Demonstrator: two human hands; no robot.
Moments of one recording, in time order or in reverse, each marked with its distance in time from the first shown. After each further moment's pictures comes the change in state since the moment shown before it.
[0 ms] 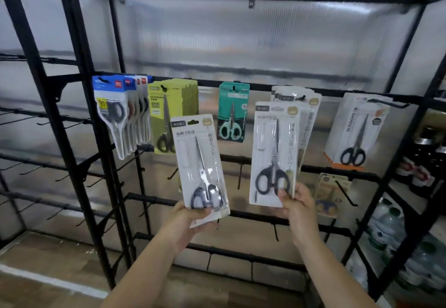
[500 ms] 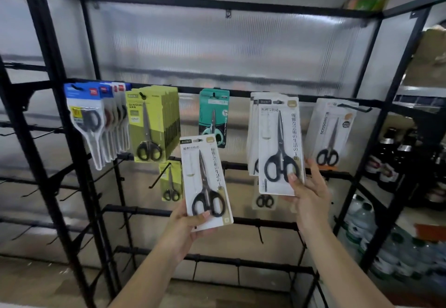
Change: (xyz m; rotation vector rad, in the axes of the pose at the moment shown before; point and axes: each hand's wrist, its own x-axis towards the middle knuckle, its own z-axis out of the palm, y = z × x) left_hand 0.011 -0.016 0.019 0.015 -0.083 0.068; right_hand 0.005 -0.043 -0.026 0.110 0.146 -0.209
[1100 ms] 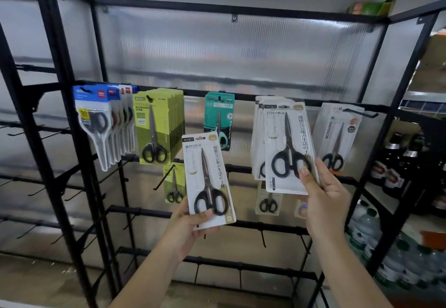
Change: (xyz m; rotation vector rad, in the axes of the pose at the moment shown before) left_hand 0.002 0.010 -0.002 -0.012 -0.034 0.034; right_hand -0.007 -0.018 0.004 -0.160 0.082 -0.149
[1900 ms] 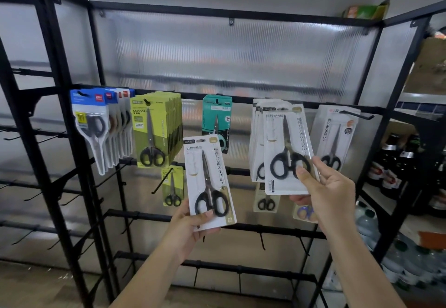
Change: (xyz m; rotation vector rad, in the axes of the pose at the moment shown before) left_hand 0.004 0.001 0.004 -0.029 -0.016 -0.004; right_hand 0.007 -0.028 -0.004 -0.229 -0.103 -0.004
